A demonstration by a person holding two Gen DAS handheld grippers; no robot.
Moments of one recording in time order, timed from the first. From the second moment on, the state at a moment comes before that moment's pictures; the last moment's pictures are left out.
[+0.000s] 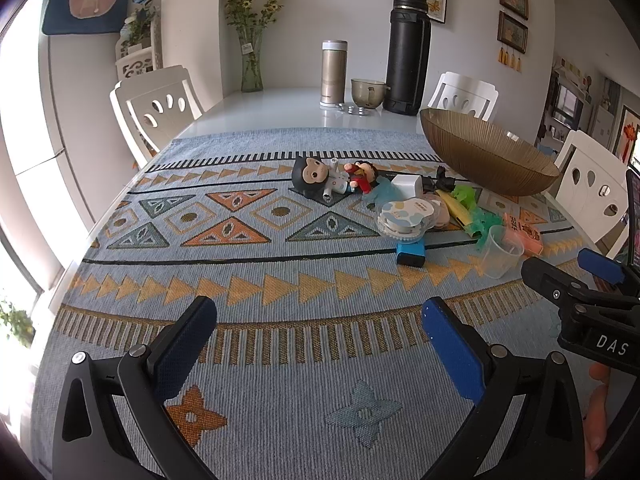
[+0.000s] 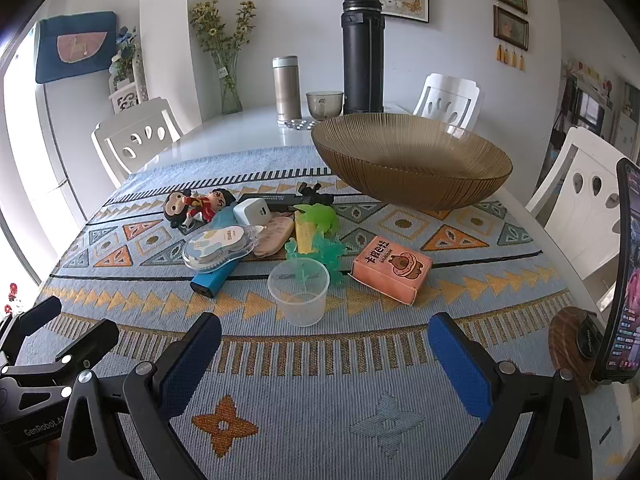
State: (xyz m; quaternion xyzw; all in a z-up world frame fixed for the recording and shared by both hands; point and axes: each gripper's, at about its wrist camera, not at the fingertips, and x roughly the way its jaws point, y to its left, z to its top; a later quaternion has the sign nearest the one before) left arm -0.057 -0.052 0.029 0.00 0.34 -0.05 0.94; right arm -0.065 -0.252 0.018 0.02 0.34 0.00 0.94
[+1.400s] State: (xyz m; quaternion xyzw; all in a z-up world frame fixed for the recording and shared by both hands) left arm 0.142 -0.060 0.004 0.10 0.45 -0.19 0.86; right arm 0.042 -0.324 -0.015 -0.03 0.48 0.03 0.87
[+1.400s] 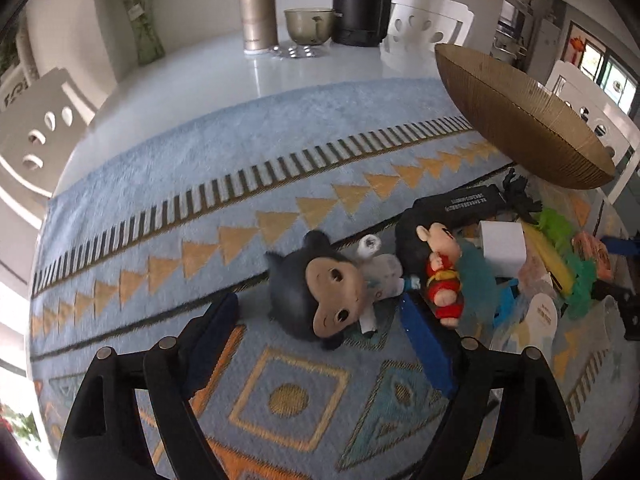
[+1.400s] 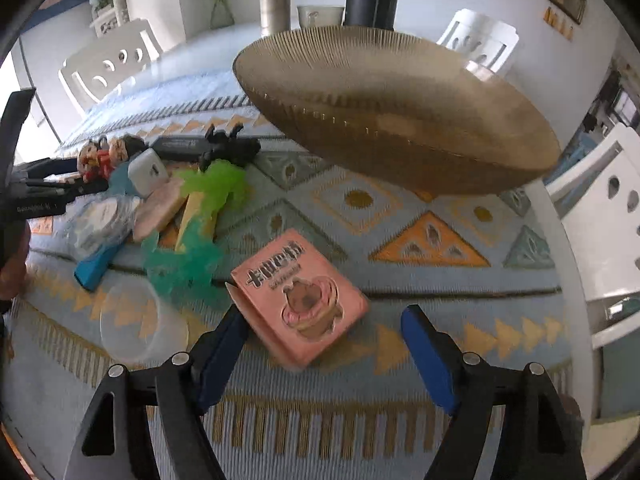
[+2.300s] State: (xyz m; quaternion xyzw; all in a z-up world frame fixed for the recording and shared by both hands) left arm 0.006 -0.026 0.022 0.02 0.44 -0.13 0.89; right arm -0.057 -0.302 -0.006 0.00 0.45 0.04 0.89
